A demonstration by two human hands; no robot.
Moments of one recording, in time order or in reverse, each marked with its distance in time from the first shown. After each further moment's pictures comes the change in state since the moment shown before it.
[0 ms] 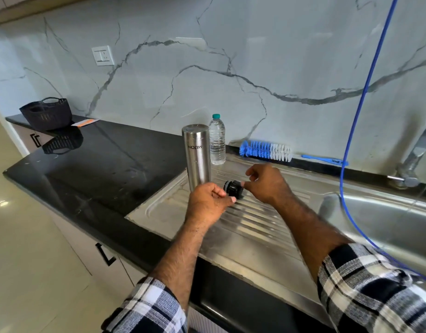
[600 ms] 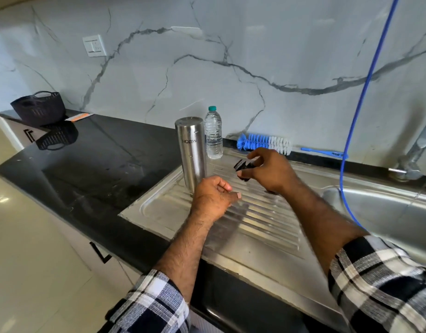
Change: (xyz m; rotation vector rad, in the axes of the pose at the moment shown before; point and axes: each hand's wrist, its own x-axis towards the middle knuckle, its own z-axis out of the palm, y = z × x) left_hand 0.005 0.008 0.021 0.000 -0.088 -0.007; right_hand 0.007 0.004 -0.023 0.216 -0.027 -0.002
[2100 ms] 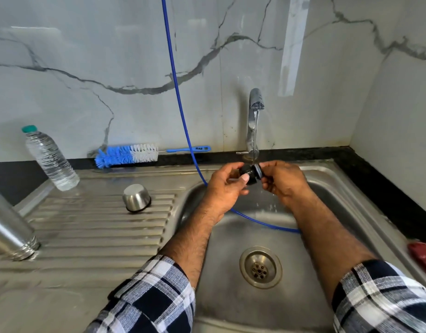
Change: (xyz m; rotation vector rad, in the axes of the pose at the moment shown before) left_hand -0.031 0.124 0.339 -0.430 -0.626 0.176; right_hand -0.085 0.263 -0.224 0.768 0.576 0.447
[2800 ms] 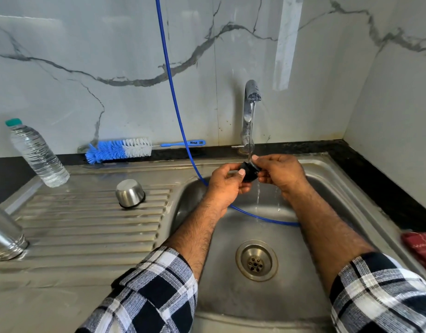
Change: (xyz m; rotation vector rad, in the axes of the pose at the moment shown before) left_hand 0.005 -0.009 0.016 -0.096 0.051 -0.200; right_hand -0.011 -0.004 -0.004 -0.231 0.038 -0.135
